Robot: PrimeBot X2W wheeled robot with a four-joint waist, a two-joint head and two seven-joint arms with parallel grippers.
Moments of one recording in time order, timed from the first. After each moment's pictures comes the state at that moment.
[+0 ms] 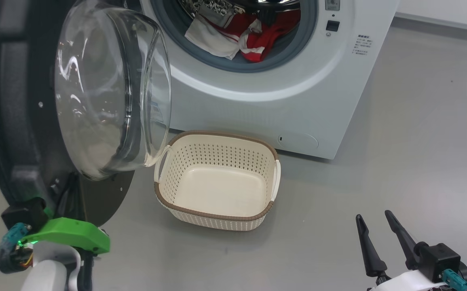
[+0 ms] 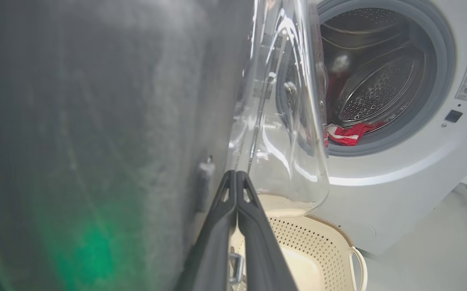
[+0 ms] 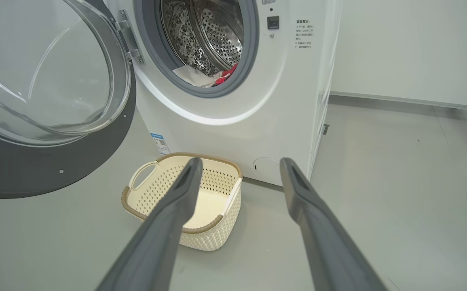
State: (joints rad) left arm -0.19 0.09 -0.09 0.35 -0.52 0.05 -0.16; right arm 0.17 -0.16 0.24 0.09 0.37 0.05 -0.26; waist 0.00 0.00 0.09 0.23
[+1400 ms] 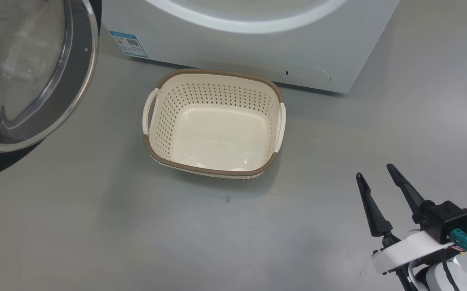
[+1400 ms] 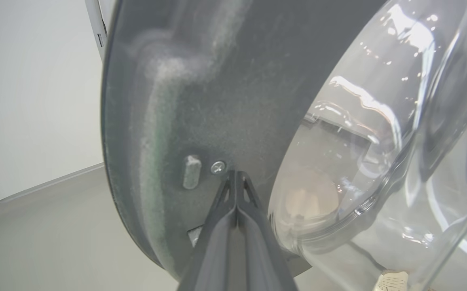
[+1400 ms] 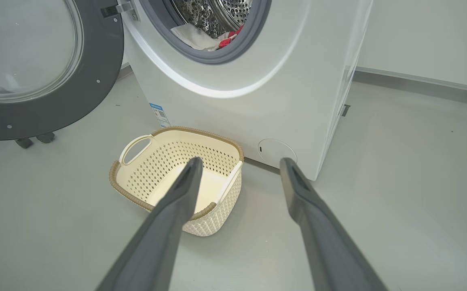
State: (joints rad) left arm -0.35 0.34 0.26 0.49 -0.69 0.07 -0.19; right arm 0.03 -0.22 0.23 0.03 0.31 0.06 -0.20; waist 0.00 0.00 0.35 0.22
